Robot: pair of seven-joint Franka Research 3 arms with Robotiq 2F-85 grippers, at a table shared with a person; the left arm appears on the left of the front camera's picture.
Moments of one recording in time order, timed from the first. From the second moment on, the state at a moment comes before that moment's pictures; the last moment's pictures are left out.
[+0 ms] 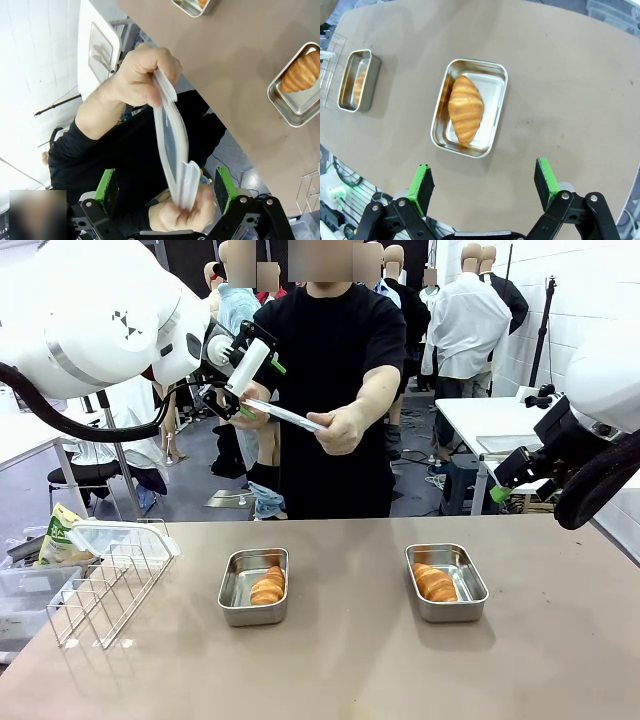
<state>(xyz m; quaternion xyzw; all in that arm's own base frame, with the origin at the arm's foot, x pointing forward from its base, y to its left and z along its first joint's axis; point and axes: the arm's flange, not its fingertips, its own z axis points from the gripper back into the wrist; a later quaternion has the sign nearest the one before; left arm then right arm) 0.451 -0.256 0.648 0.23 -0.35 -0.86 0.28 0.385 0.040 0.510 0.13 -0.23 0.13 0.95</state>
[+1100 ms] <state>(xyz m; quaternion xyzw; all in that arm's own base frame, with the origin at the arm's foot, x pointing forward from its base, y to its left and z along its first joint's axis) 0.423 -0.136 0.625 0.21 -0.24 -0.87 0.38 0.385 0.039 0.510 0.13 -0.23 0.12 0.95</state>
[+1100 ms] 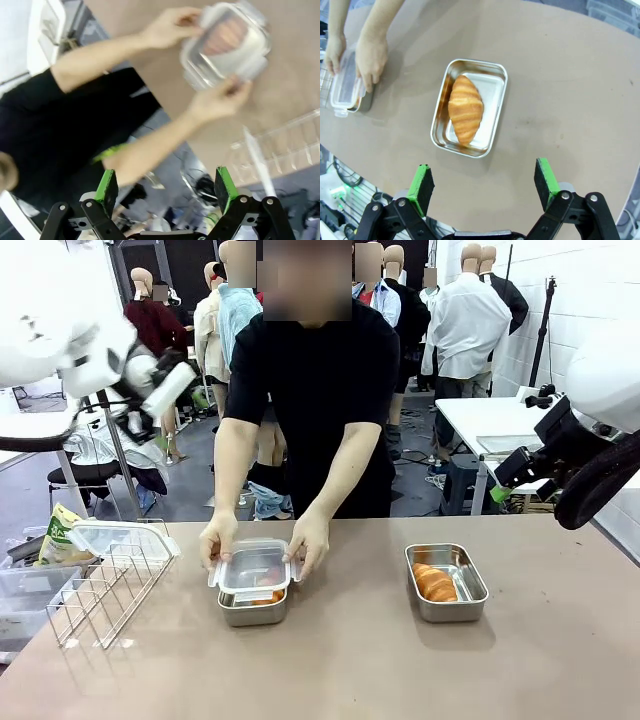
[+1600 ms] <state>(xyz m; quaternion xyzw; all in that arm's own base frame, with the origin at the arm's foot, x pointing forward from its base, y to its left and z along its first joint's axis) 0.444 -0.011 0.527 0.12 -0.17 -0.84 0.50 0.385 0.039 0.510 0.13 -0.23 0.12 0.95</state>
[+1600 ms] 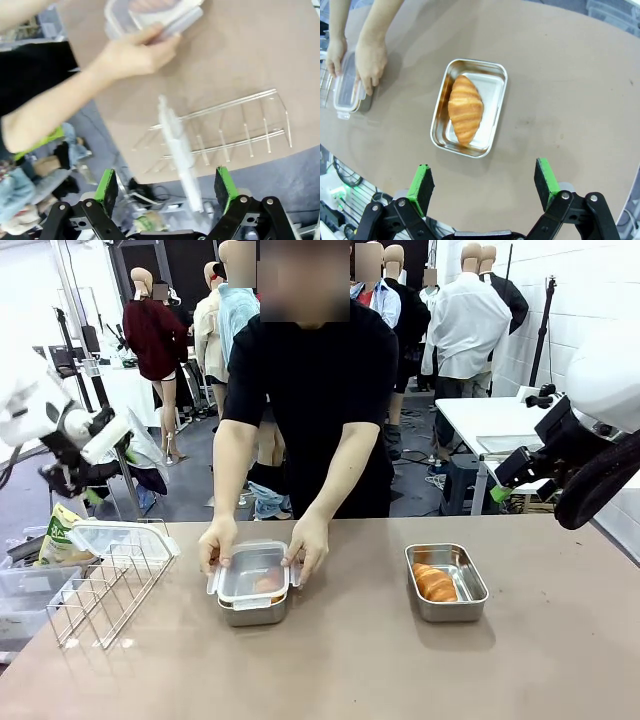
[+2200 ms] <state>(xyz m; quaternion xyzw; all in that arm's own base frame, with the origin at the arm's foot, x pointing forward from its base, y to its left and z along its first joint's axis) 0.502 0.020 0.482 0.10 -0.12 -0.84 0.52 0.385 0.039 0.510 0.13 -0.23 0.12 0.95</state>
